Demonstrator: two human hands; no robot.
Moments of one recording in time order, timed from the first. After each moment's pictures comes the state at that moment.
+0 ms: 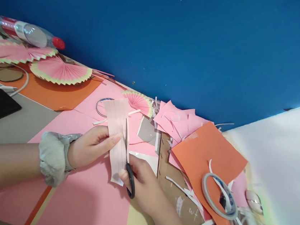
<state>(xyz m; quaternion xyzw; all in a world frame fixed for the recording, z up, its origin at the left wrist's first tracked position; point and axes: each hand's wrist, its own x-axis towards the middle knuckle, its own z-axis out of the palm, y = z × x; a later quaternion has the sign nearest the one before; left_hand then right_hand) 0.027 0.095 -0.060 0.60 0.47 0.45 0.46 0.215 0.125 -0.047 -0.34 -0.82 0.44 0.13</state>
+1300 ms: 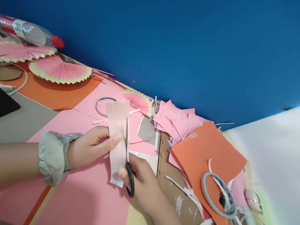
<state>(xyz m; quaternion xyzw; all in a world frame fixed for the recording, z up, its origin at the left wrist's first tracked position) 0.027 0.096 -0.059 0.61 0.46 0.44 0.47 0.217 0.124 -0.050 -0.35 -0.81 0.45 0.13</state>
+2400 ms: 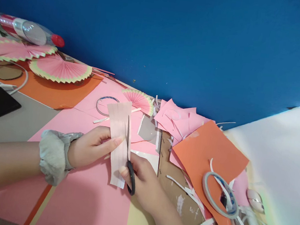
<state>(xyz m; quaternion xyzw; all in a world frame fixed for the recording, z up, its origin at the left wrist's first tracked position) 0.027 0.095 -0.056 0.62 0.46 0.42 0.48 0.216 0.124 -0.049 -0.36 -0.81 0.44 0.13</state>
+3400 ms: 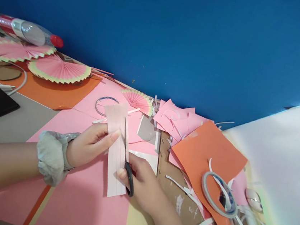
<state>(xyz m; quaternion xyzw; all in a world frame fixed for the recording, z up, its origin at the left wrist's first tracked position) 0.027 0.096 -0.057 0.61 0.47 0.47 0.43 0.218 0.123 -0.050 -0.36 -0.80 0.46 0.12</state>
